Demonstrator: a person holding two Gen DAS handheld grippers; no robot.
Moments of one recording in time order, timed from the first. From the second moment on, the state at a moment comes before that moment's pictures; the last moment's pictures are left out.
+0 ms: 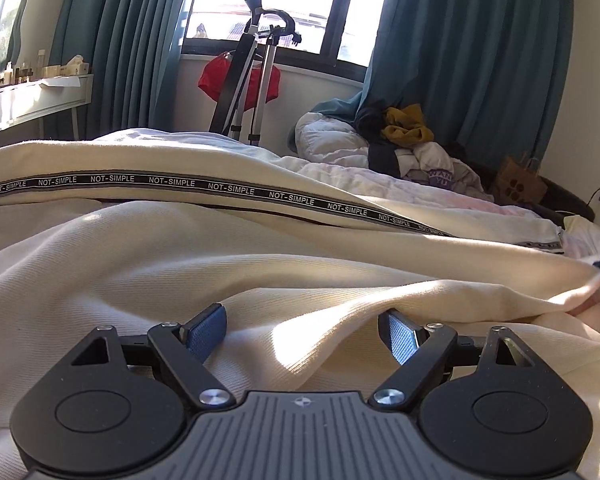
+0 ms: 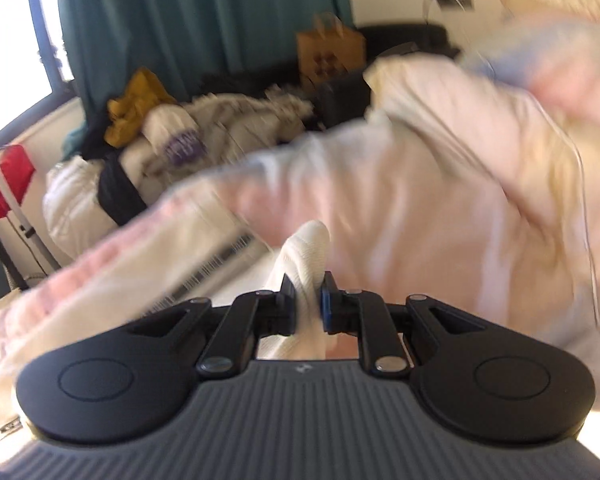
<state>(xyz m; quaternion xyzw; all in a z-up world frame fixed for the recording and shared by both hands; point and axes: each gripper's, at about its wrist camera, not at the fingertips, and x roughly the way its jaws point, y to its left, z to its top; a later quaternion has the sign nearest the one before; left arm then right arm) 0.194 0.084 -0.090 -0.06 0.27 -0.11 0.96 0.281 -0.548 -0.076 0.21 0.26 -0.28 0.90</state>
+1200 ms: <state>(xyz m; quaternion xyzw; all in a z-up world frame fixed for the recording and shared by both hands) 0.073 0.170 -0.001 -0.17 0.28 -0.02 0.94 0.070 -0.518 -0.039 0.36 0.18 -0.24 0.88</state>
